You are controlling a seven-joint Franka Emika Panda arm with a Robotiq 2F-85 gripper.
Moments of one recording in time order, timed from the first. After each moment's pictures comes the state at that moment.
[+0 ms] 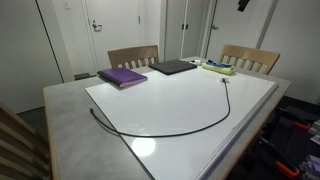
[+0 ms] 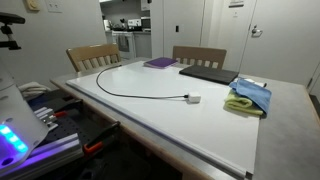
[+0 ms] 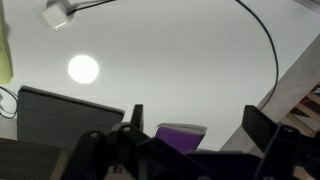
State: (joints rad) arm 0.12 -0.60 -0.29 -2.55 0.06 2.18 -0.55
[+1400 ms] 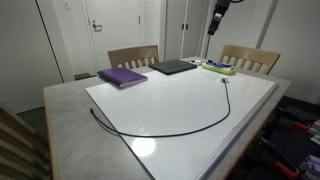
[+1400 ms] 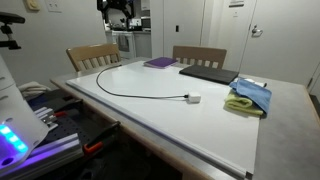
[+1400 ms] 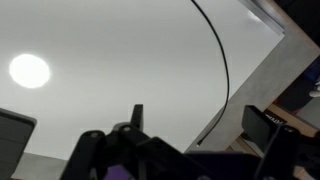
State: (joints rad) arm 0.25 -0.37 -0.11 -2.56 0.28 2.29 -0.60
